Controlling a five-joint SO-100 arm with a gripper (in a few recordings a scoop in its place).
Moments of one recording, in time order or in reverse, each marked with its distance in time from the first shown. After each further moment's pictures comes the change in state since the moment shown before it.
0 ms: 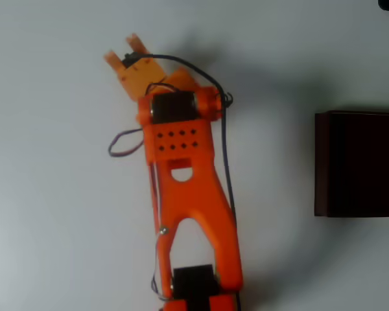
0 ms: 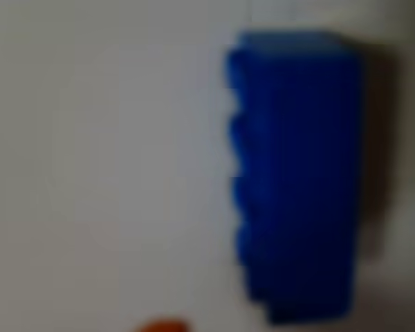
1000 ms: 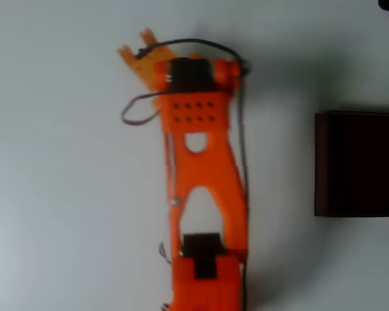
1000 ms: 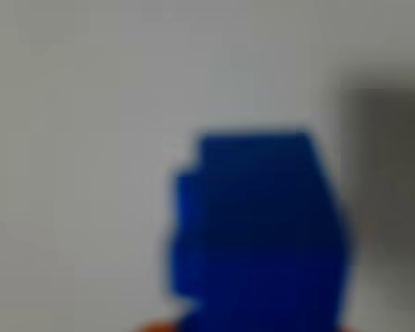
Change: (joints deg) arm 6.2 -9.7 -29.5 25.7 -9.3
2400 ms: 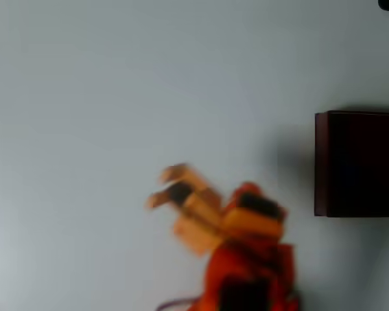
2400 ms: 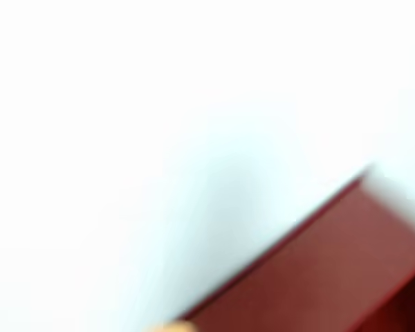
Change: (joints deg) arm 9.6 85.8 81.5 -23.2 -37.8
